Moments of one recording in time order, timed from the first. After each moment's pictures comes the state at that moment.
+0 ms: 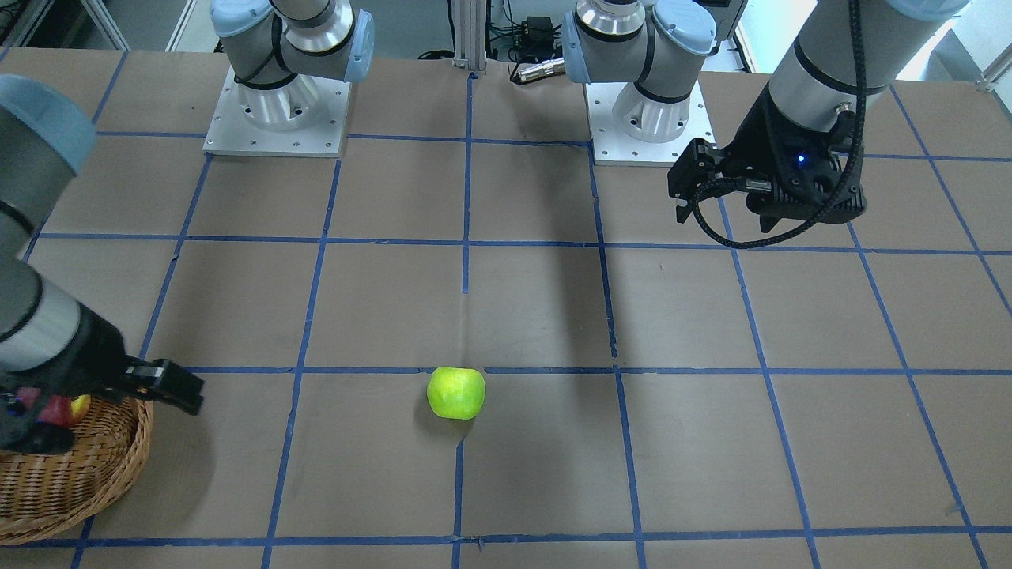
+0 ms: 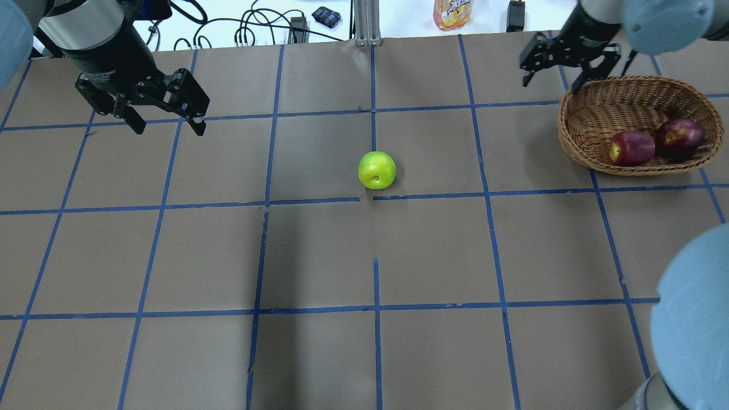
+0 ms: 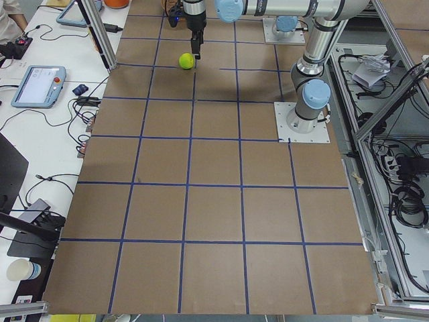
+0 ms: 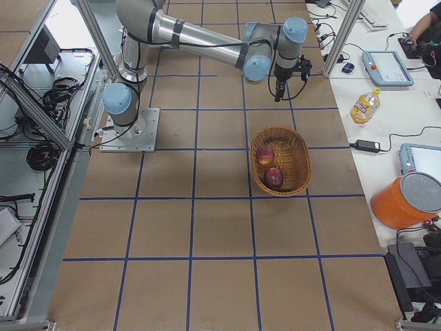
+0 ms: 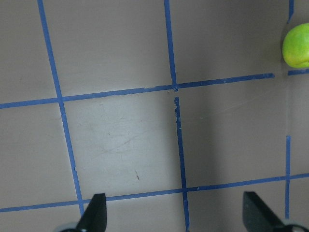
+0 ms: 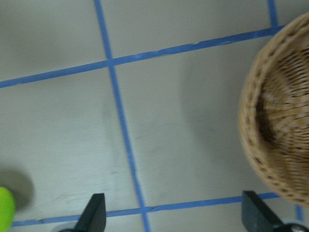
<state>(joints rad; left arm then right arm) -1.50 -1.63 -1.48 -1.63 1.56 0.17 1.46 -1.16 1.39 -1.82 -1.46 0.08</state>
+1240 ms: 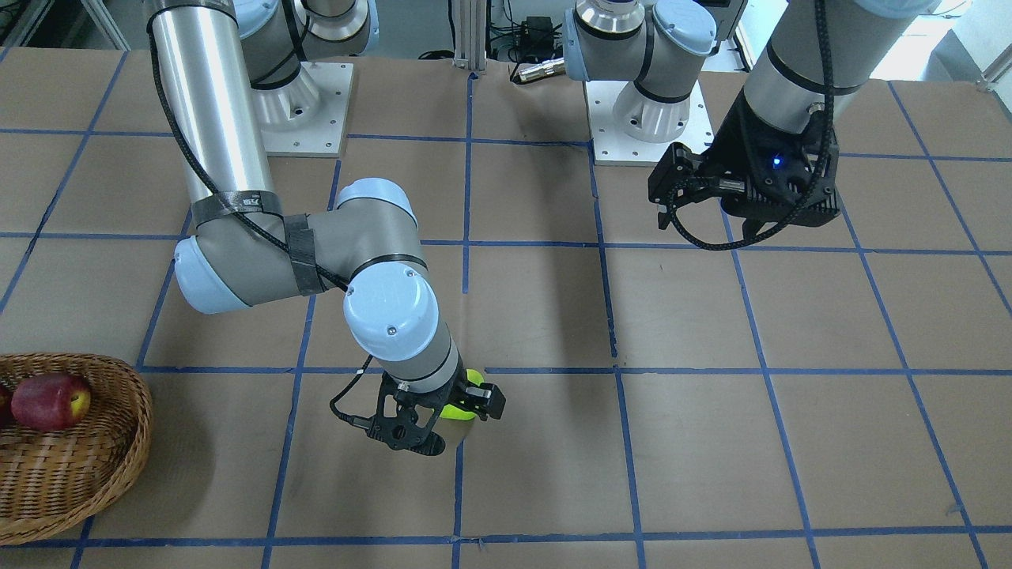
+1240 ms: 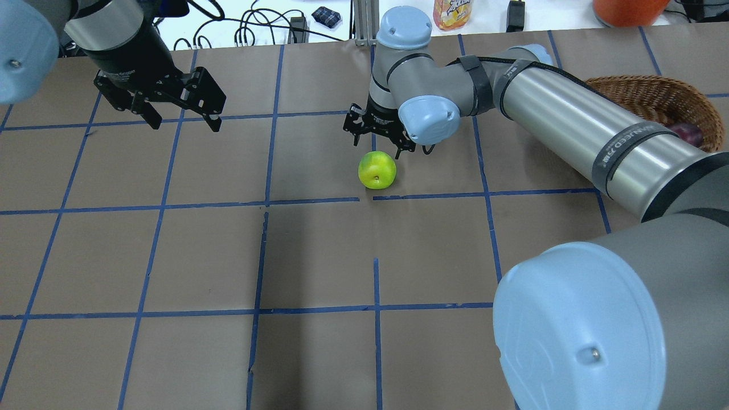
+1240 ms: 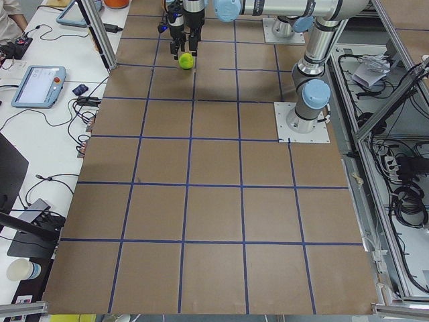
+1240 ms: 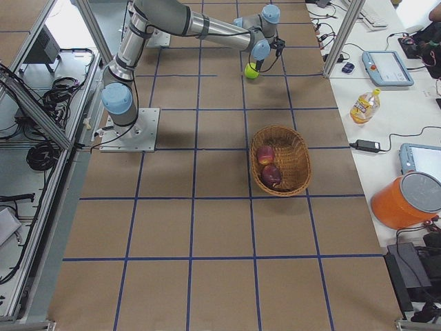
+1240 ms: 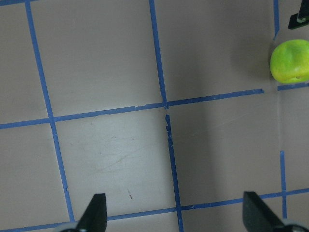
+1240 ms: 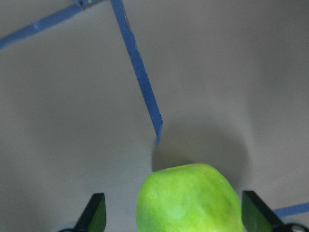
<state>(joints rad) -1.53 -1.63 -1.49 -1.60 1.55 0.16 1.85 -0.94 1.42 -2.05 -1.42 0.60</state>
